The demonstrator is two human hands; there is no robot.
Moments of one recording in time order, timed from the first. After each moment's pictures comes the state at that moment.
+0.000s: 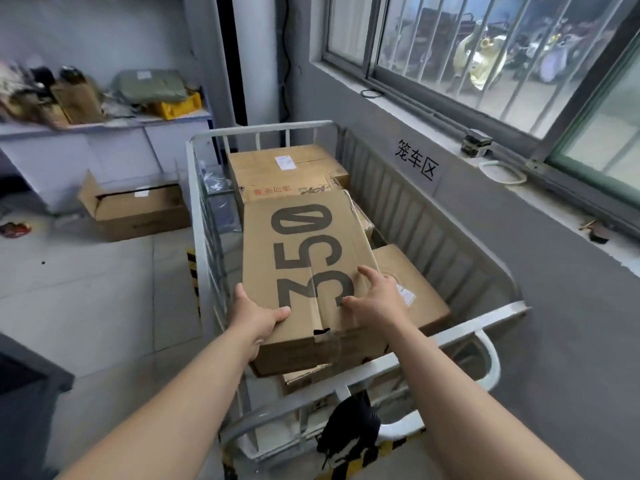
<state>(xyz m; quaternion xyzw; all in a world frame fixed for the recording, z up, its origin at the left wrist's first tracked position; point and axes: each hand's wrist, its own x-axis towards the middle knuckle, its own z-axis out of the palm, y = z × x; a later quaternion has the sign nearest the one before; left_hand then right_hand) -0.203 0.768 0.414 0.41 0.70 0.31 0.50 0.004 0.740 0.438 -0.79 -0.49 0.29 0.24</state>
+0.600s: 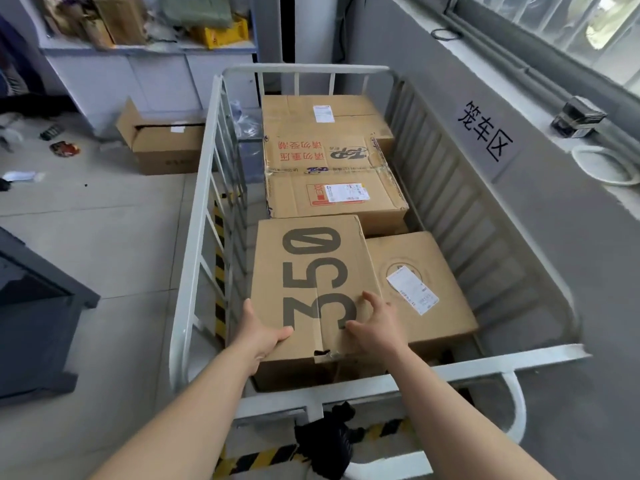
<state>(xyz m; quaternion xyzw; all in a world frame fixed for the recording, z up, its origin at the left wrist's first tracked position) -0.155 0.780 0.303 0.30 0.76 0.22 0.53 0.058 0.785 0.328 -0.75 -0.50 0.40 0.13</state>
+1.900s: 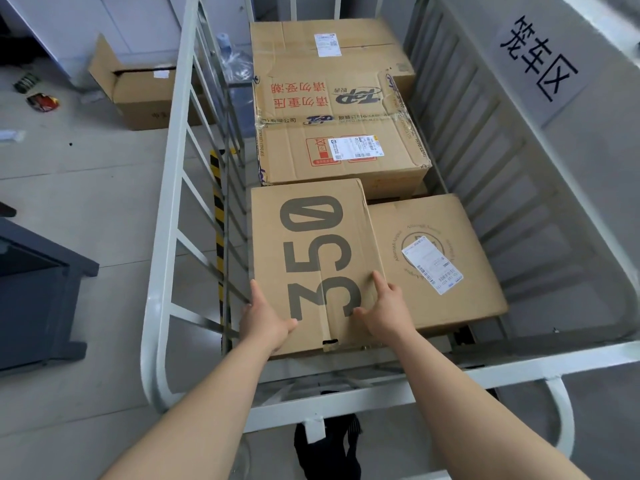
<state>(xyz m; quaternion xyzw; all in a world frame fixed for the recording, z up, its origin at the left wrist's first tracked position) -0.127 0.813 0.248 0.37 0.83 0.05 0.42 0.076 0.831 0.244 -0.75 -0.51 0.41 0.05</state>
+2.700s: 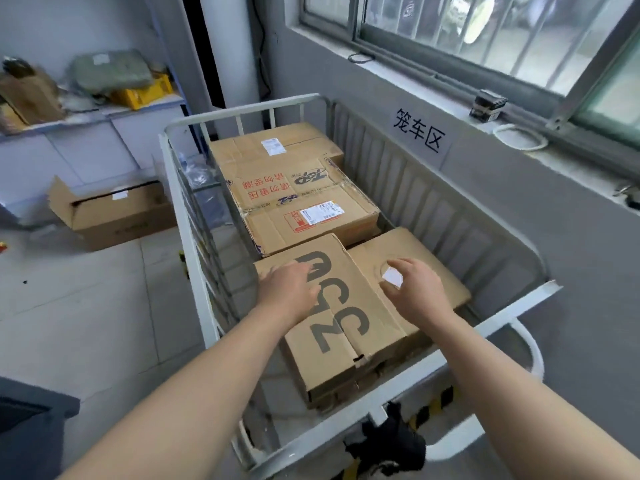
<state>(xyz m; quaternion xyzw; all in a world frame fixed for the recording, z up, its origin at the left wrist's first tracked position) -0.169 0.857 0.422 0.80 0.58 0.02 0.17 0.032 0.789 0.417 -0.81 -0.55 0.14 0.16</state>
